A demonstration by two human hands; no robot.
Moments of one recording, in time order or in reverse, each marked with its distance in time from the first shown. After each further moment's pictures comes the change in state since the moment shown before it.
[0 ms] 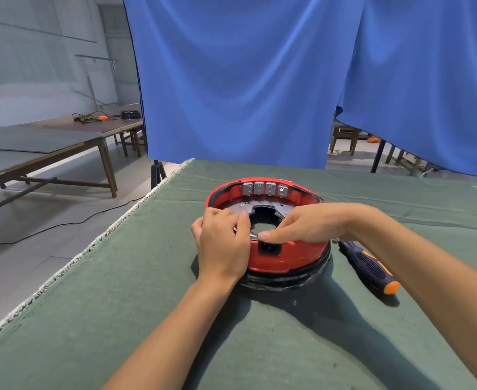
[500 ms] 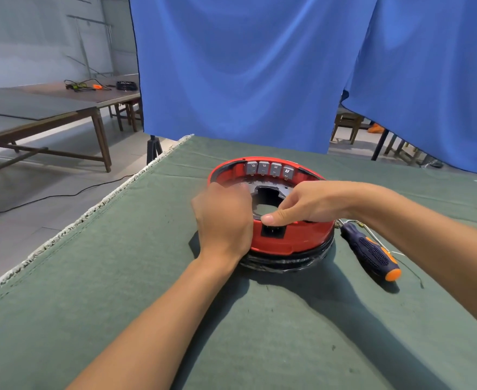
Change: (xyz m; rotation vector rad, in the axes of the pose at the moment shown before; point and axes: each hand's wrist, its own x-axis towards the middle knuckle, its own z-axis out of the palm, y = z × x) left_hand 0.000 0.000 0.002 0.024 0.003 0.012; right_hand 0.008 -0.008 -0.003 -0.098 0.014 0.031
